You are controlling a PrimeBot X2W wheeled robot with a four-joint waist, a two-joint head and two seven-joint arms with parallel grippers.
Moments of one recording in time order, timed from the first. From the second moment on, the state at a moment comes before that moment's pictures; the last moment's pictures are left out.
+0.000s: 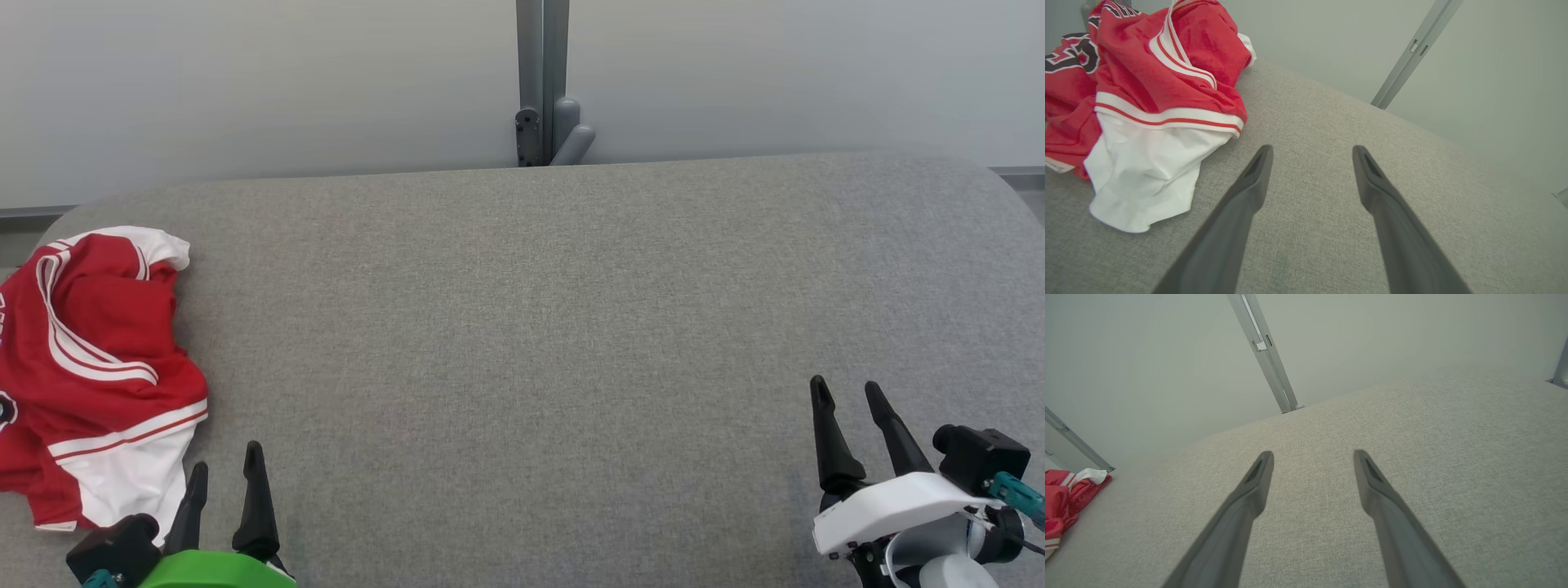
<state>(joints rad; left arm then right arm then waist) 0.05 0.10 0.01 0.22 -0.54 -0.05 -0.14 -0.01 -0.07 -0.03 0.19 0.40 0.13 -0.15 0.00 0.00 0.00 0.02</state>
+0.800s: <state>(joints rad) 0.08 0.08 0.03 0.21 -0.30 -0.06 -0.20 0.01 -0.07 -0.04 0.19 0.15 0.13 -0.20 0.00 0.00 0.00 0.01</state>
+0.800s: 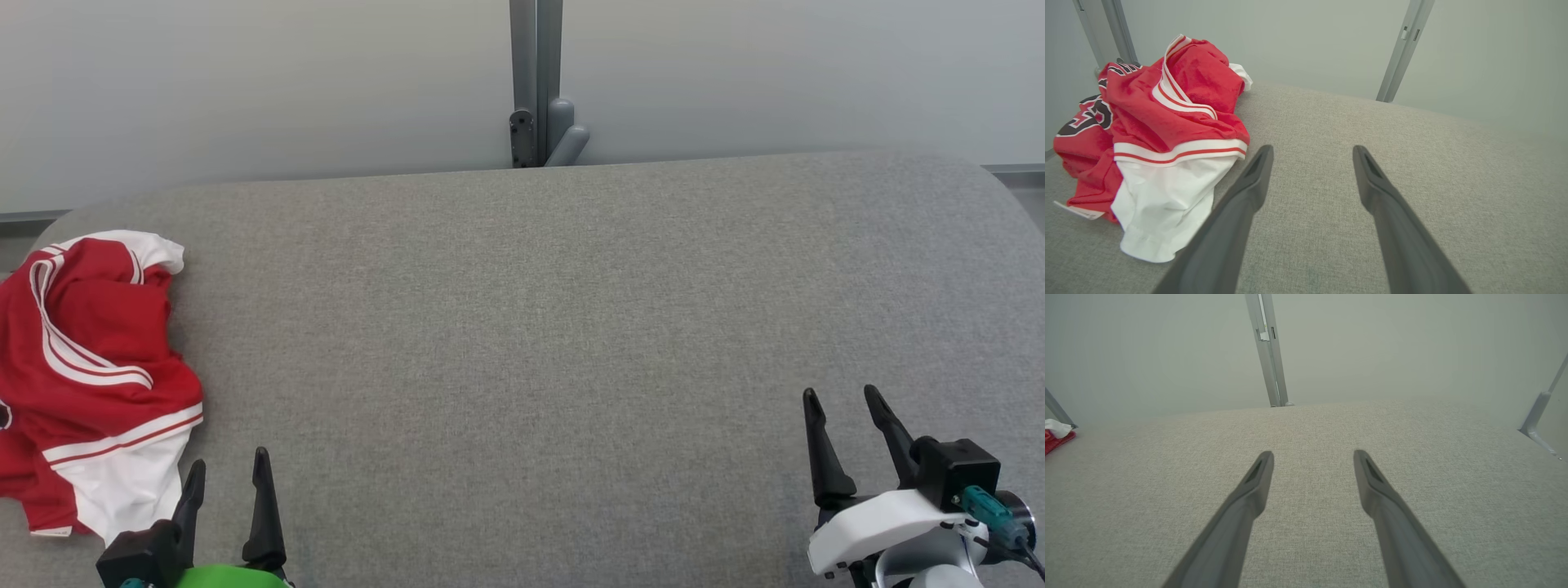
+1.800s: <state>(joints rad) 0.10 0.06 0.04 0.24 -0.11 -0.11 -0.26 0.03 -0.05 -0.08 0.18 -0.04 0.13 -0.26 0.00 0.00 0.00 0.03</state>
